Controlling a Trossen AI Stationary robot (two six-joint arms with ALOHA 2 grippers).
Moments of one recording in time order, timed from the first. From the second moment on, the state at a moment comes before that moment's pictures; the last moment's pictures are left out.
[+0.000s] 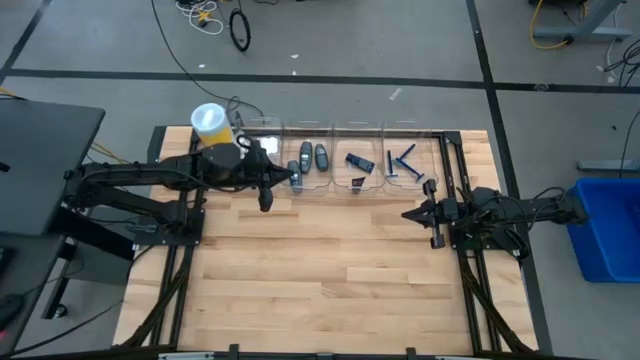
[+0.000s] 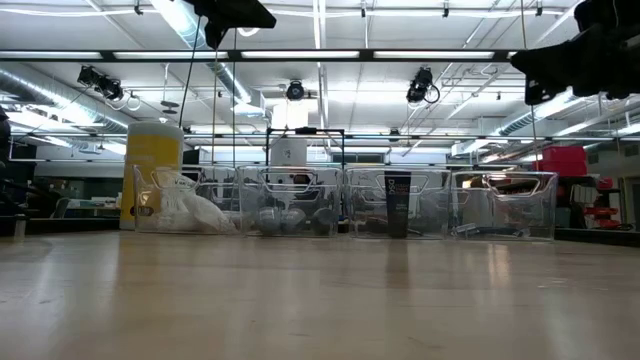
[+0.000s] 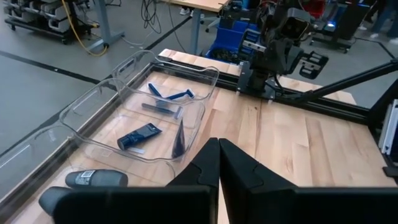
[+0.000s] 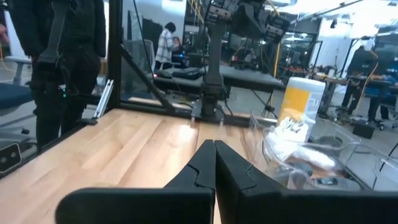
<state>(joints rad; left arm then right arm) 0.10 1.06 0.96 -0.22 -0.16 -0.18 0.09 0.14 0.08 0.11 0.00 -0.14</state>
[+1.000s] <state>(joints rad) 0.09 1.06 0.96 -0.22 -0.24 -0.17 0.09 0.00 0.01 0.02 -0.05 -0.21</state>
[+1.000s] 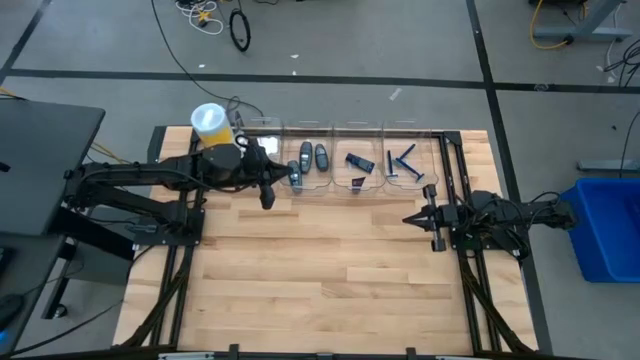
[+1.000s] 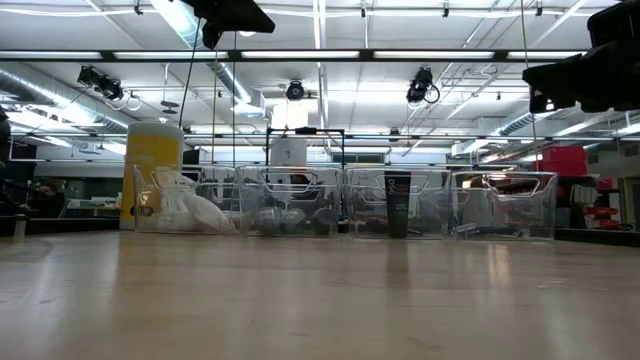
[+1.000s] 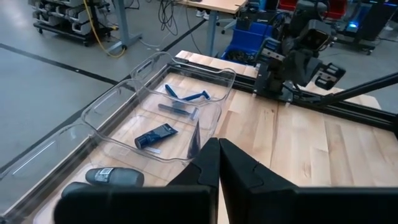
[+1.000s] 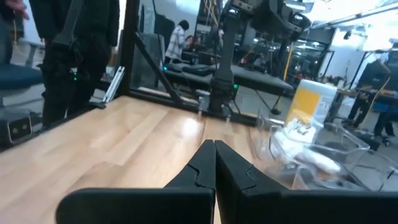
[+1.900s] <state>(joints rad) 0.09 1.06 0.96 -0.22 -0.13 -0.04 0.09 0.00 0.01 0.01 0.01 -0.25</state>
